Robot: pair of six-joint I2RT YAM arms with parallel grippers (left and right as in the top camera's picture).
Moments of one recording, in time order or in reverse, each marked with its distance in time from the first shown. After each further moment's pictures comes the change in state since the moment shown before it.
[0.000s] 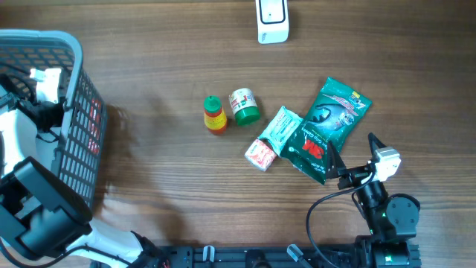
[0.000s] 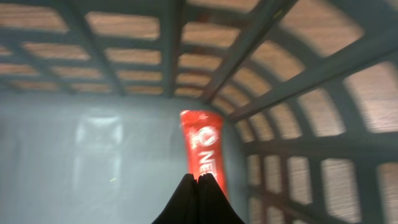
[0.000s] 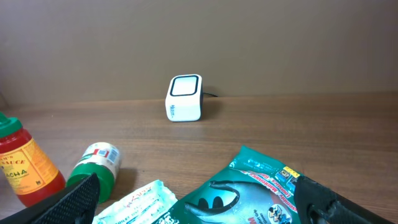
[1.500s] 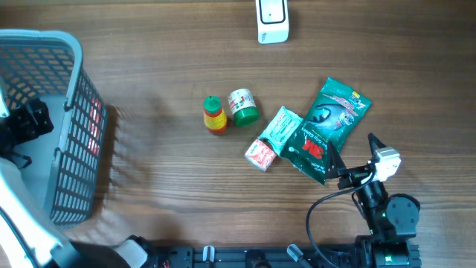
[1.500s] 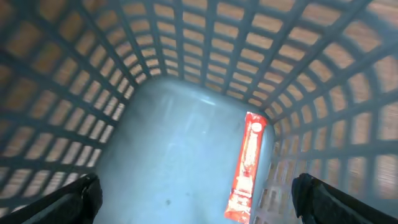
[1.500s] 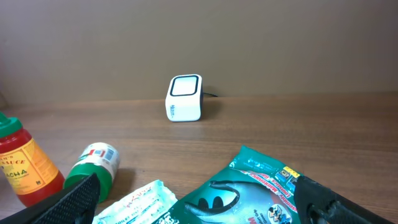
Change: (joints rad) left arm 0.156 -0.416 0.000 -0.124 -0.143 -0.196; right arm 0.000 0.000 0.000 0.000 0.000 0.000
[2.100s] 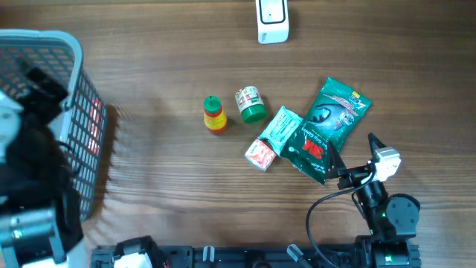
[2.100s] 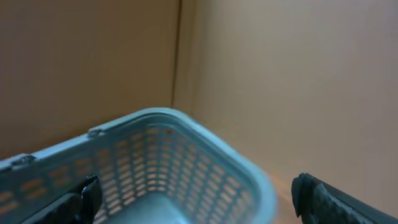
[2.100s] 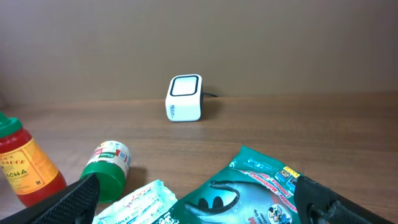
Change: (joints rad) left arm -0.582 -0.493 -0.003 0.217 -0.786 -0.594; right arm 0.000 0.000 0.000 0.000 0.000 0.000
